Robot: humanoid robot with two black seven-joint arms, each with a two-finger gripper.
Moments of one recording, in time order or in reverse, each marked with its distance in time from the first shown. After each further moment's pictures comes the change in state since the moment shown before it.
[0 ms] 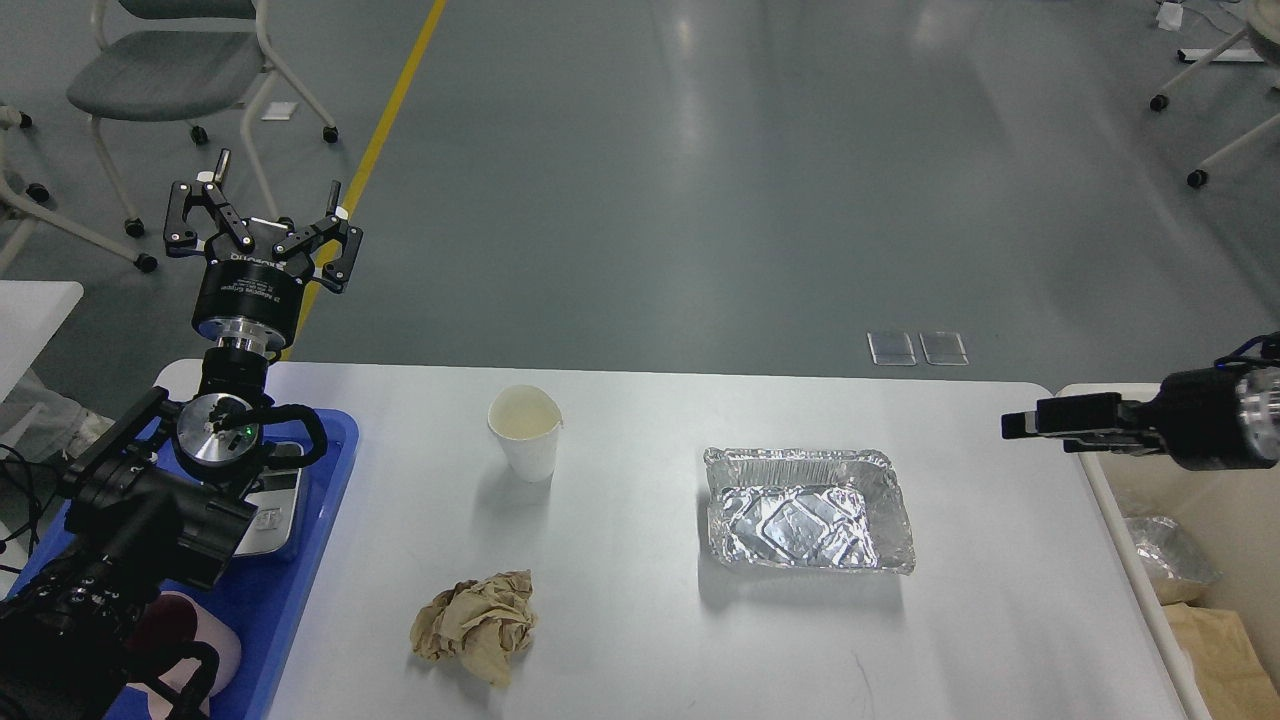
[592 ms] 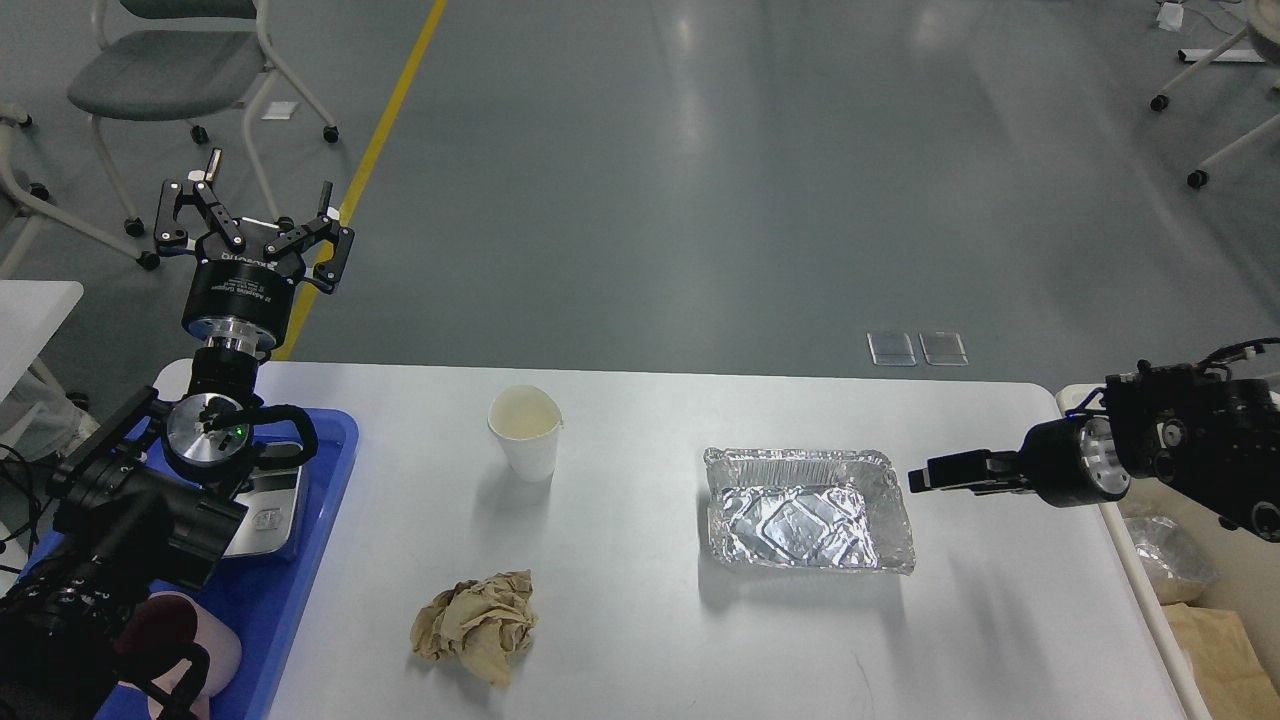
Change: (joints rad) left arm 0.002 0.018 0.008 0.001 0.001 0.002 0.000; right arm -0.040 0.338 -0.164 -0.286 0.002 -0.097 0.003
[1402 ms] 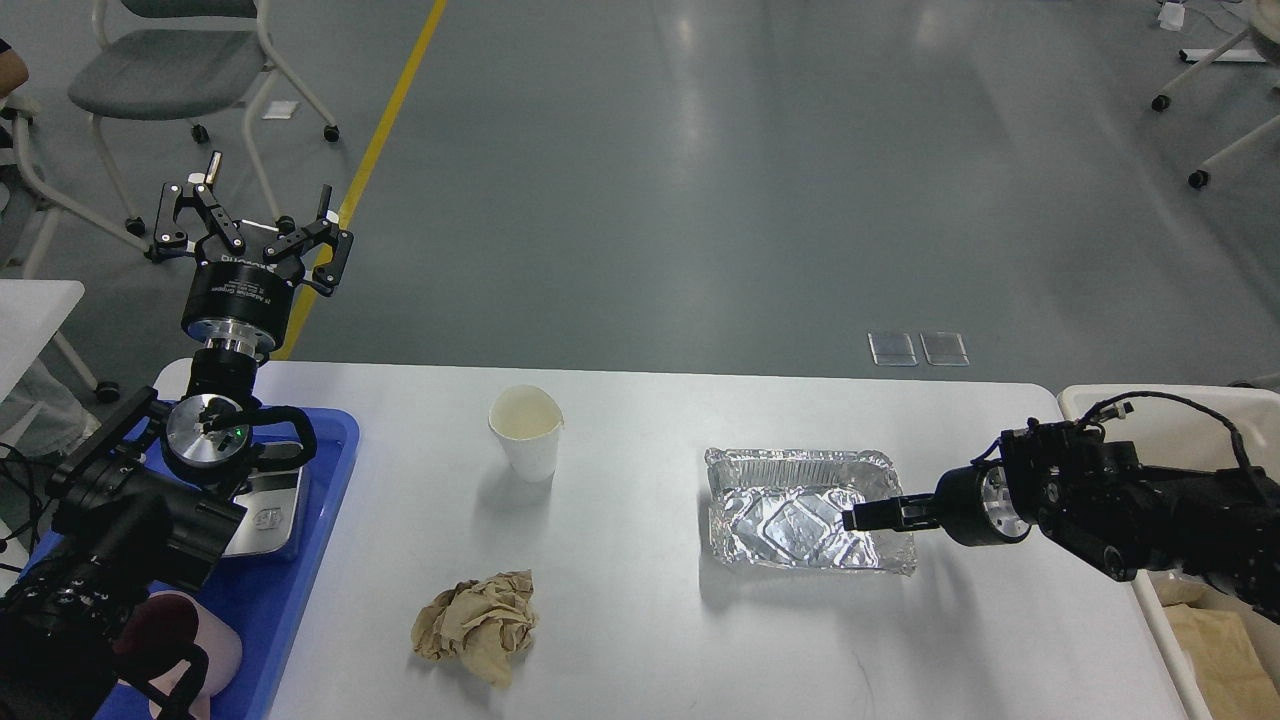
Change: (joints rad) left arm 0.002 0.002 0.001 0.001 0.006 0.012 -0.003; right arm -0.092 0.283 -0.180 -0.282 0.116 -0.192 0.010
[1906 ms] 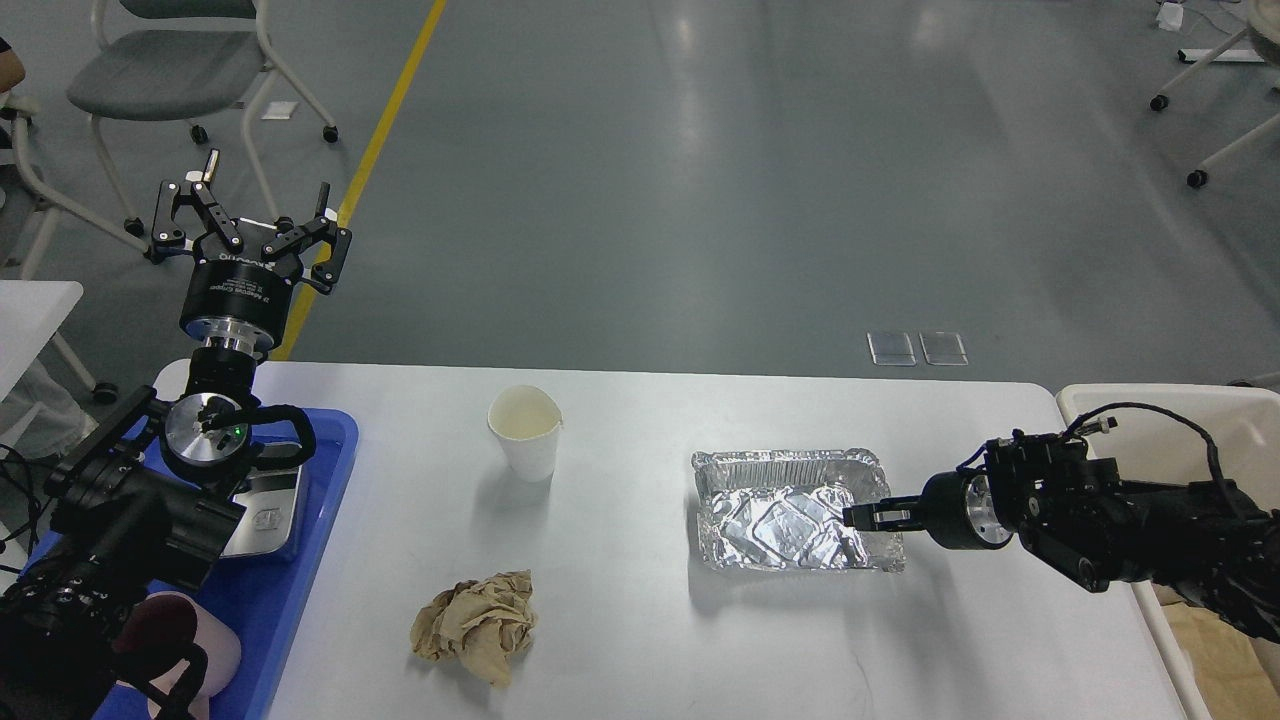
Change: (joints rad) left arm -0.001 0.001 -0.001 -0.001 0.000 -0.001 -0.002; right arm -0.012 0.059 -0.101 -0.041 0.101 -0.067 0.003
